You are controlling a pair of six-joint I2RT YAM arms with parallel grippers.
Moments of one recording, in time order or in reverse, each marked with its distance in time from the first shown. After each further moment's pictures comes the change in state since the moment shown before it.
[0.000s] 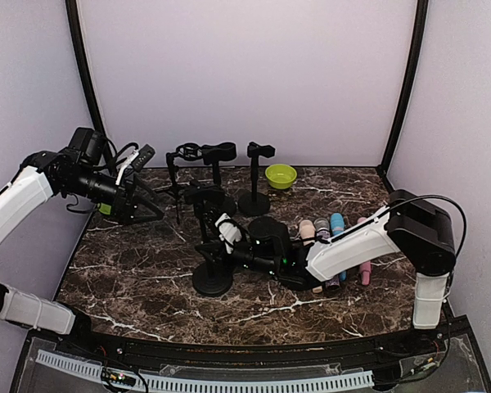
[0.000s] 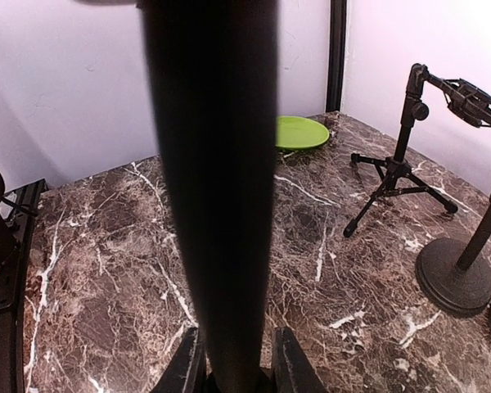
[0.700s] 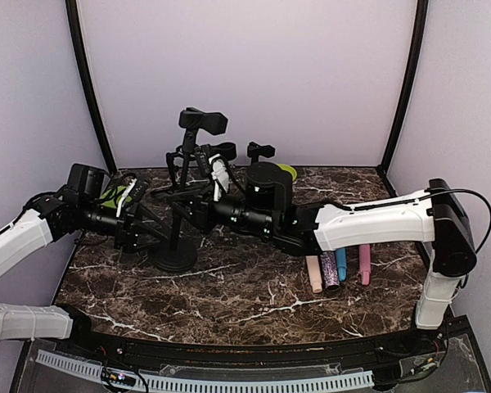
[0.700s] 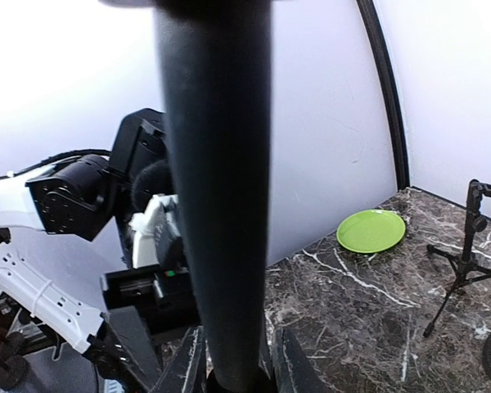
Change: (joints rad) left arm -0.053 -0.210 -0.404 0.390 0.150 -0.157; right arm 0.010 -0.124 0.303 -0.217 -0.135 0.281
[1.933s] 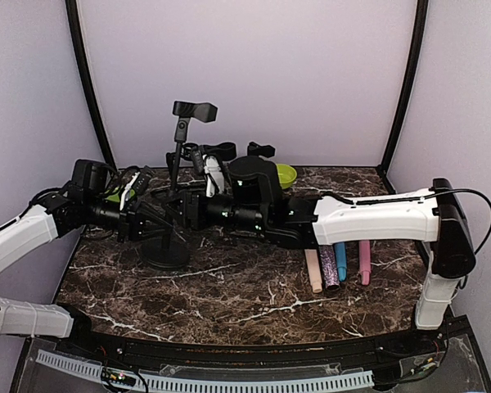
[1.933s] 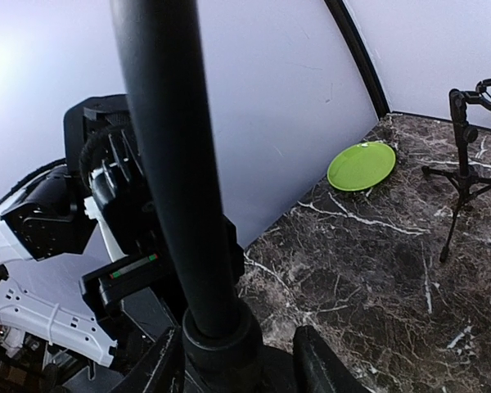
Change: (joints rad) left arm -0.010 0.058 0.012 0.112 0.084 -0.059; right arm 0.031 0.011 0.117 -0.257 0.098 0.240
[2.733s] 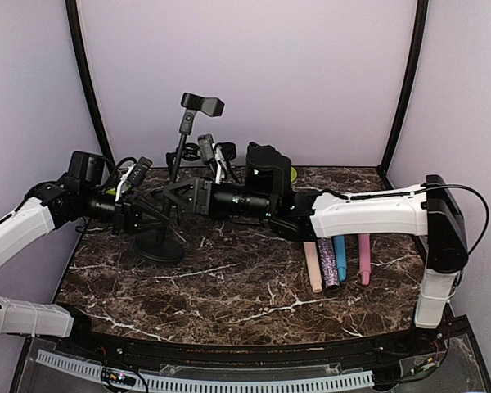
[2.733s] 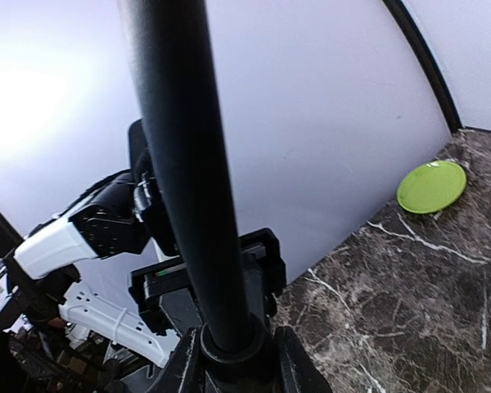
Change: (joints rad) left arm 0.018 0.011 0.080 -0.090 0.025 0.002; right arm -0.081 0.028 -0.023 0.206 -0.280 0.109
